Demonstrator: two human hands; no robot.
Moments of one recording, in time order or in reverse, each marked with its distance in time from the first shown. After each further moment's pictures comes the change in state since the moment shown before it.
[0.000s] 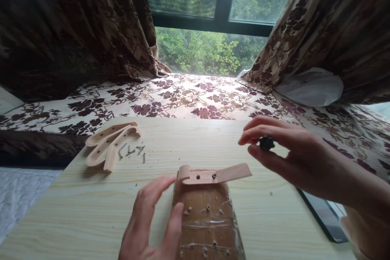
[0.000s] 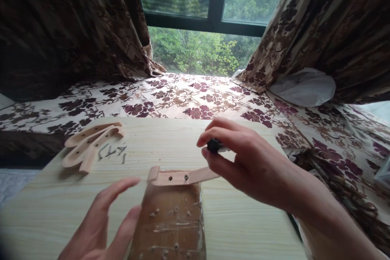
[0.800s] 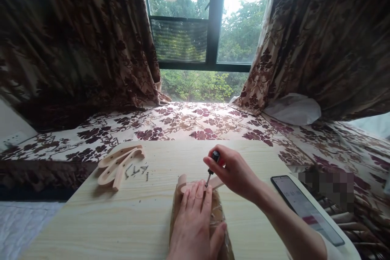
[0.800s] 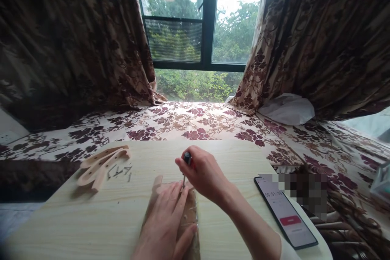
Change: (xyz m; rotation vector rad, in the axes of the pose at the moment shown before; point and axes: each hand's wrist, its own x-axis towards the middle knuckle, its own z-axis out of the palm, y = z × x) left_hand -0.013 -0.001 0.055 0.607 -0.242 0.646; right_hand 0.010 -0.009 0.069 0.177 0.262 0.235
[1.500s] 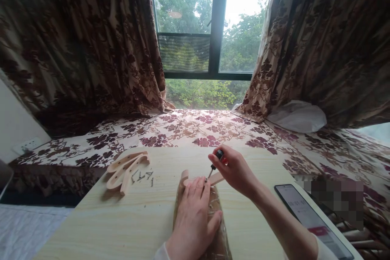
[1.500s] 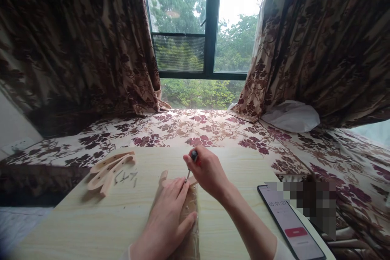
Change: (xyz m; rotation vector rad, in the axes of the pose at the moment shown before) left_hand 0.026 -0.012 -0.002 -0.255 -0.181 -0.209; right_hand 0.011 0.008 0.002 0.011 0.114 0.008
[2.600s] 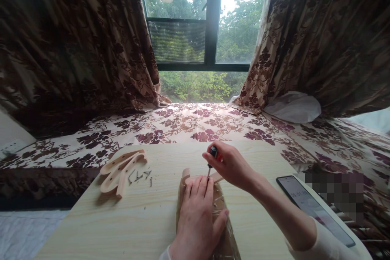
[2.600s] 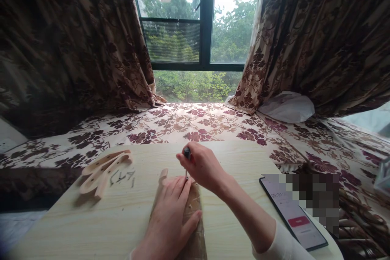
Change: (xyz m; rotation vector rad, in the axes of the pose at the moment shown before) left_hand 0.002 -0.003 0.004 0.038 0.052 0.051; right_hand 0.013 -0.003 0.011 -0.095 -0.085 -0.068
